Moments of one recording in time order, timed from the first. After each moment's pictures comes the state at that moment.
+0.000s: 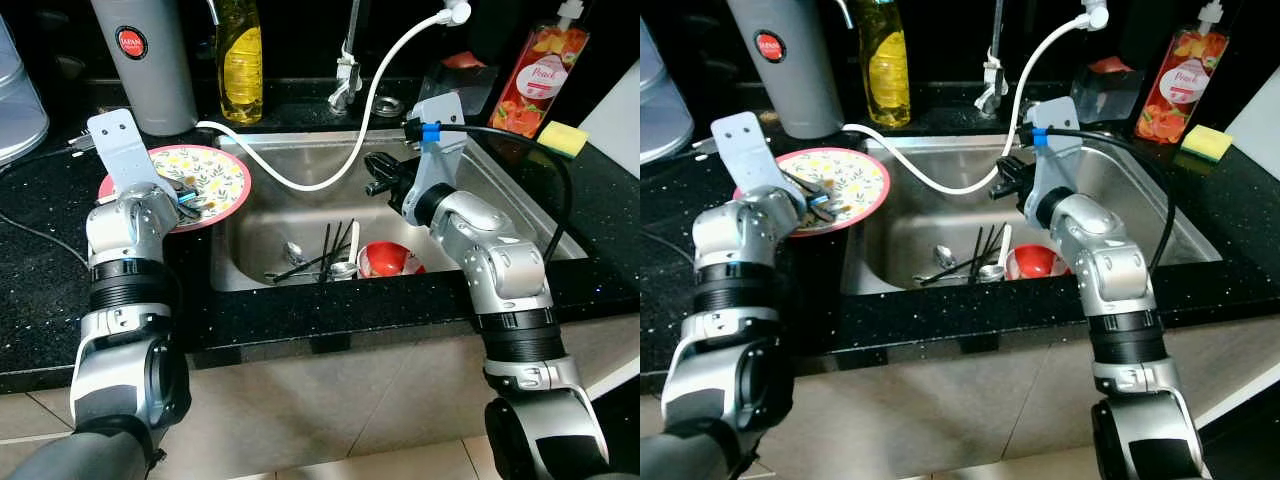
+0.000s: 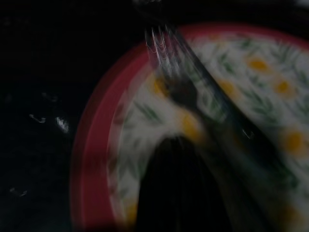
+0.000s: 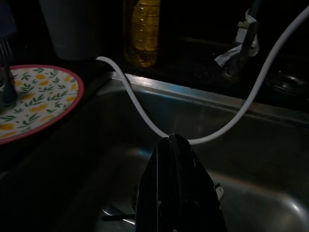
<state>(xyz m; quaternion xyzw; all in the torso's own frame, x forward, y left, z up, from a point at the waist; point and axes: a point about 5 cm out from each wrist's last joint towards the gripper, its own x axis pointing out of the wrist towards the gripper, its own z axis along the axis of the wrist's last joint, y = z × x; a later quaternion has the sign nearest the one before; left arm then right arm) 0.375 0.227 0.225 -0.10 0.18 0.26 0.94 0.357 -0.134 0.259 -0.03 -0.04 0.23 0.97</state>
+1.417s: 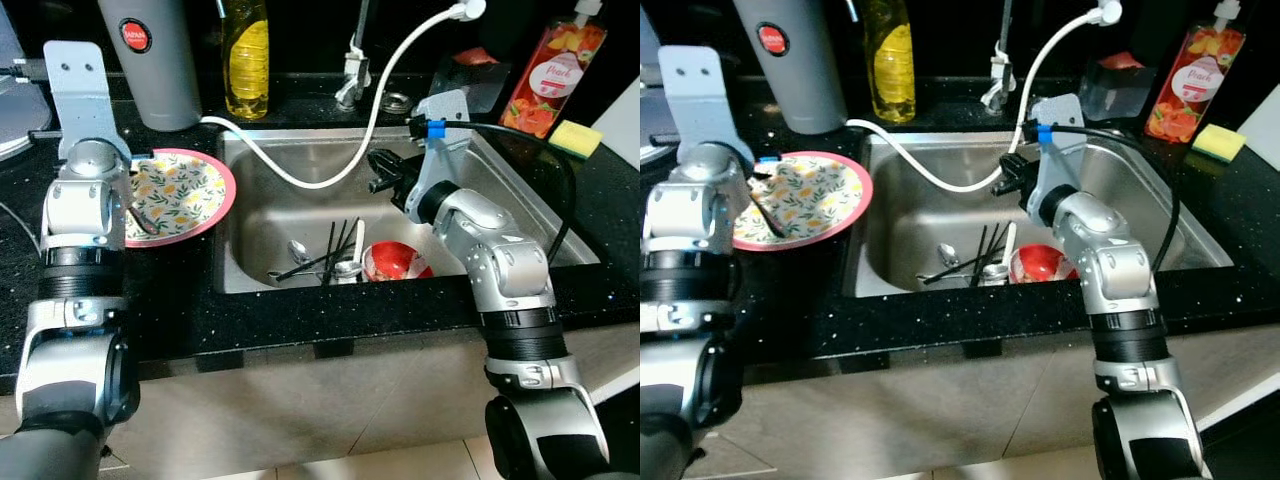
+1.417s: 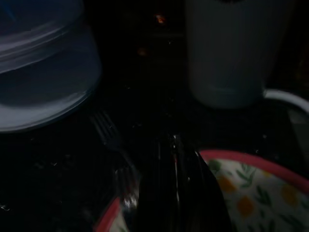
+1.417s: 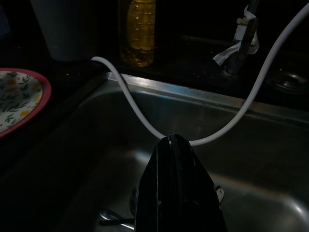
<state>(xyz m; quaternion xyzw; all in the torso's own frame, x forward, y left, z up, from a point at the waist) 0.387 0.244 0.287 0.02 0.05 0.21 0.98 0.358 -0.137 0.262 -0.02 -0.04 0.23 0.97</state>
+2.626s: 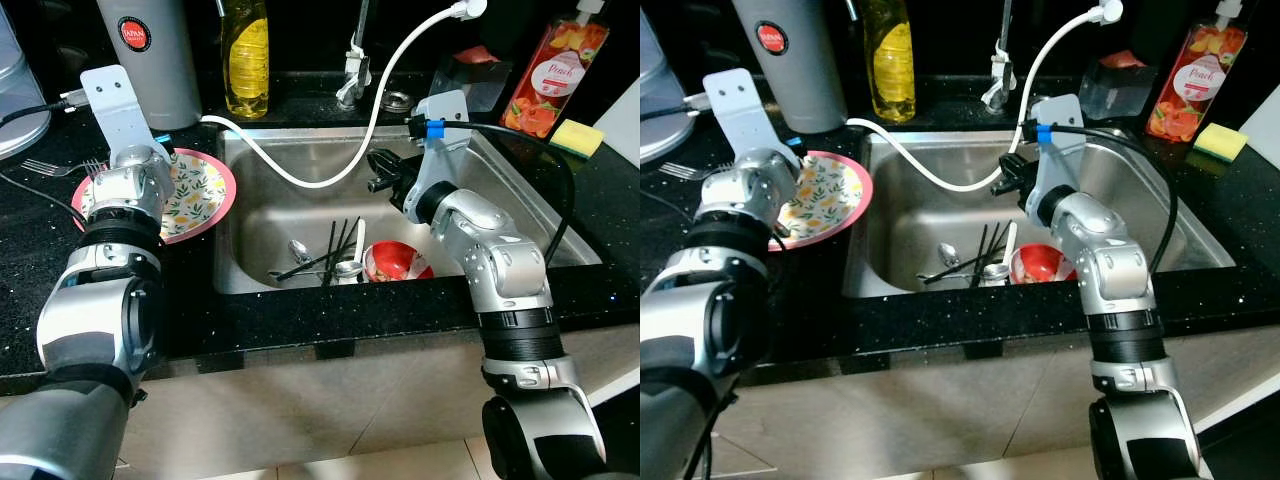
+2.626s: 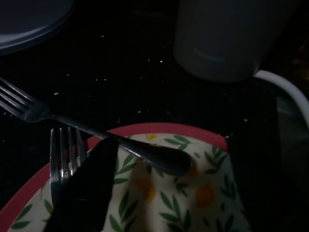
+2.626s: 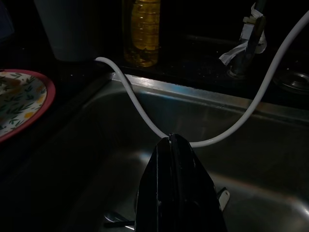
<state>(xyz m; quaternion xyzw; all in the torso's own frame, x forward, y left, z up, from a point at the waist) 0.415 0.216 0.265 -0.08 0.09 0.22 0.97 0.358 -0.135 0.261 -0.02 -0.04 0.22 0.97</state>
